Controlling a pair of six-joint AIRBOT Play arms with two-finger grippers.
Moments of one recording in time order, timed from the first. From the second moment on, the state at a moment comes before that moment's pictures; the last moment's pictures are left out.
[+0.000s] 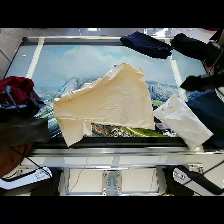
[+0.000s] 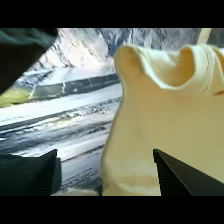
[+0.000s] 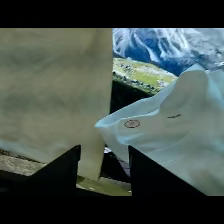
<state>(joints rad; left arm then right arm) 0.58 -1.34 0.87 0.84 -0.98 -1.03 -0.29 -1.09 1.31 -1.16 1.38 1.23</state>
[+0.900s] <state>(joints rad) 0.42 -1.56 0.96 0.80 -1.08 -0.93 -0.30 -0.71 0.93 -0.99 1.24 1.24</state>
